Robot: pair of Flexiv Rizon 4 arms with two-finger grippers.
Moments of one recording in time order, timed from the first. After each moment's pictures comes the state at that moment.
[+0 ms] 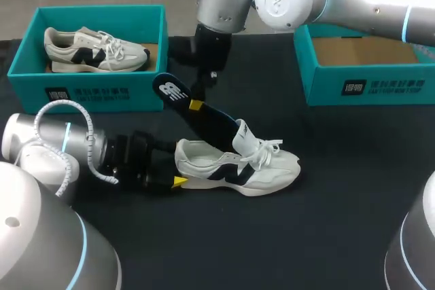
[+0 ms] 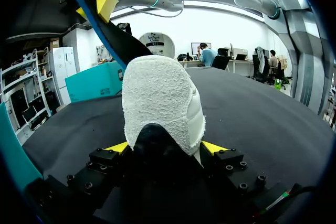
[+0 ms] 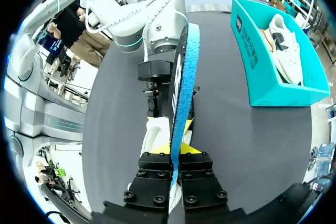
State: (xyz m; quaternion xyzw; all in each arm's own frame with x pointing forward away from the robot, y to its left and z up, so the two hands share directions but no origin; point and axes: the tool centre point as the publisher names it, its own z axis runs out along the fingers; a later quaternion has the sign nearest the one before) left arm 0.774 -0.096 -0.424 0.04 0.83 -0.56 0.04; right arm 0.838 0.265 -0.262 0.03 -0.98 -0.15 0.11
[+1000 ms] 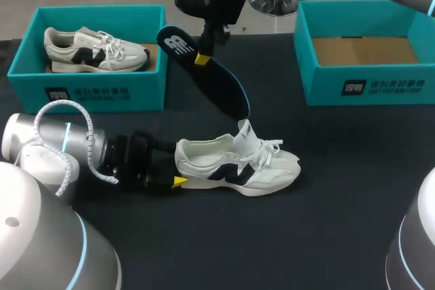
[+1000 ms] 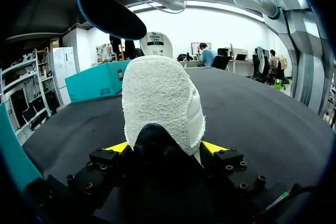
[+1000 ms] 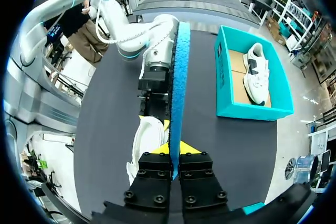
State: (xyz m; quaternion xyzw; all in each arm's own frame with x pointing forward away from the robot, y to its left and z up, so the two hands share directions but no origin) left arm 0.774 -0.096 -0.424 0.04 0.83 -0.56 0.04; right arm 0.871 0.254 -0.165 0.05 -0.98 -0.19 0.04
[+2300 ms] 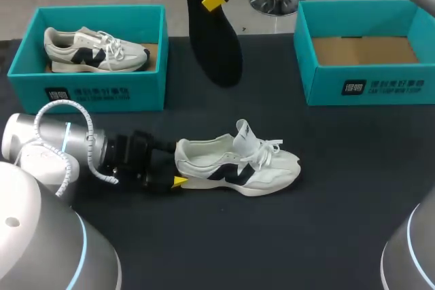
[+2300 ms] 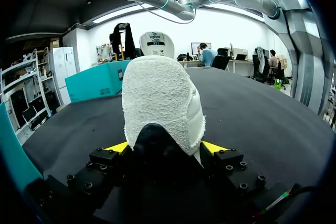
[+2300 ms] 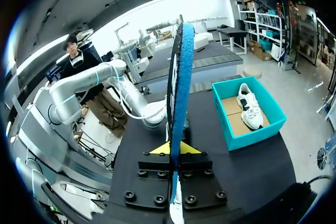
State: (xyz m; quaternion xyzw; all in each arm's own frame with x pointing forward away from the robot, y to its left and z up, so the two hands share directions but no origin) left arm 0.774 -0.096 -0.424 0.04 0.83 -0.56 0.04; right arm 0.847 0.233 -0.031 -0.05 -0.90 -0.41 0.12
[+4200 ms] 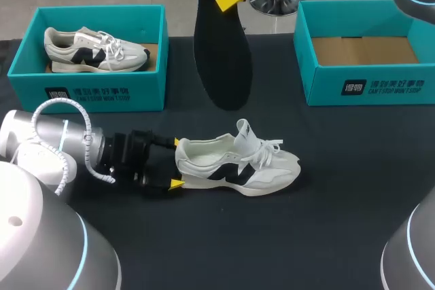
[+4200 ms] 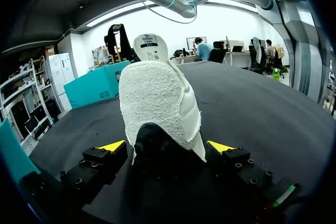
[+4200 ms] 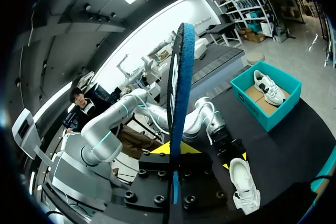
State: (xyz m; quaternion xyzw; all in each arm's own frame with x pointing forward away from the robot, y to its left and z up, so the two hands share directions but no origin) left arm 0.775 -0.089 -0.420 0.07 0.84 -0.54 0.07; right arm 0.746 0.214 0.032 -0.18 -0.84 -0.45 0.25
